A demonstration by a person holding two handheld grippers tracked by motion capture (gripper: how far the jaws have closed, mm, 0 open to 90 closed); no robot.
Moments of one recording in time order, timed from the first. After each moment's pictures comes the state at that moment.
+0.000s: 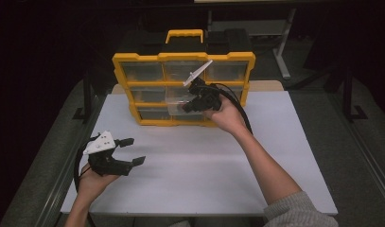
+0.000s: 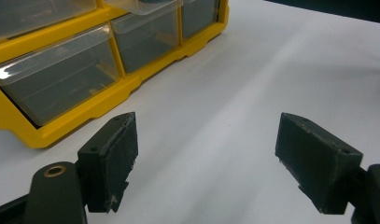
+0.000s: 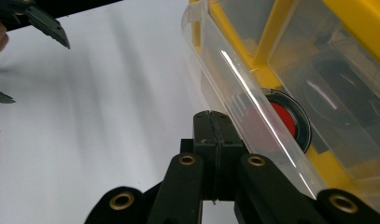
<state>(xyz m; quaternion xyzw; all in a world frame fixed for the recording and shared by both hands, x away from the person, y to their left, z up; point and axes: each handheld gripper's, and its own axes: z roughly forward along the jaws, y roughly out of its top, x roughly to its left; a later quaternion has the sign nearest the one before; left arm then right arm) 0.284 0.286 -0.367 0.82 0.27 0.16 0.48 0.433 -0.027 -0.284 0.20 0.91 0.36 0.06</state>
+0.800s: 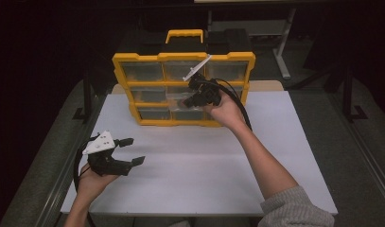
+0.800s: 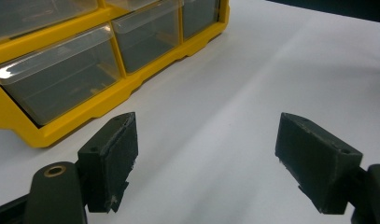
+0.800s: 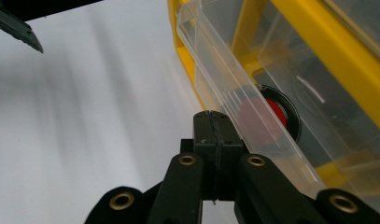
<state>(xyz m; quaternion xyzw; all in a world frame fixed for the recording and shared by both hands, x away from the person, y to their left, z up) 0.284 0.287 -0.367 0.82 0.27 0.16 0.48 0.445 -0.028 -0.280 0.21 0.91 0.34 0.08</state>
